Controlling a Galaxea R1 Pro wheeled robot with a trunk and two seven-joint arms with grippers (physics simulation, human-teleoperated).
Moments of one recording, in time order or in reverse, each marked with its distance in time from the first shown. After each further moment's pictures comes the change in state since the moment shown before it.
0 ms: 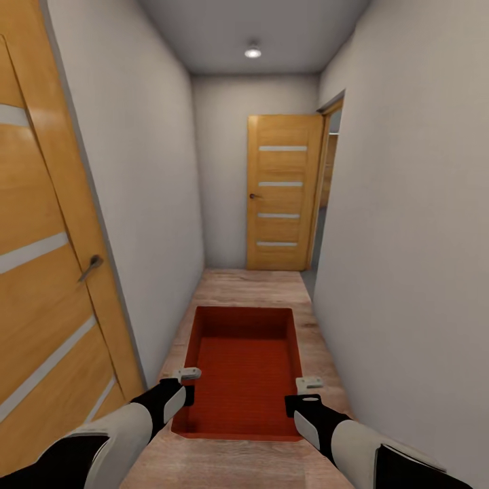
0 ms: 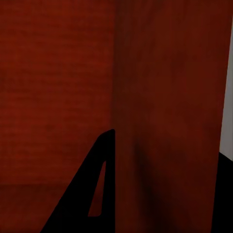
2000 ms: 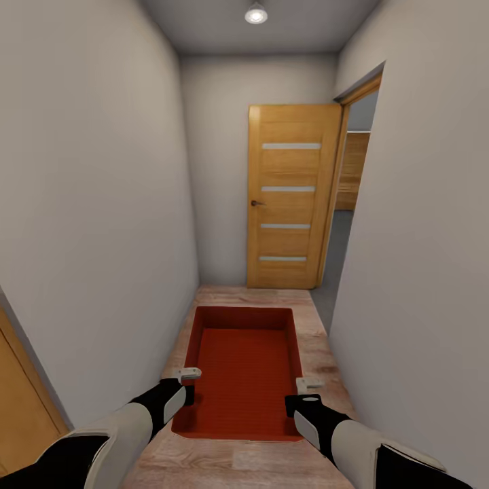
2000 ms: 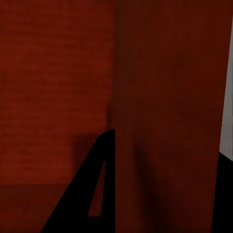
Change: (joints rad) left arm 0.000 0.000 0.000 0.000 0.000 0.000 0.000; right arm 0.000 0.000 -0.001 0.000 0.000 0.000 0.000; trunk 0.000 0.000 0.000
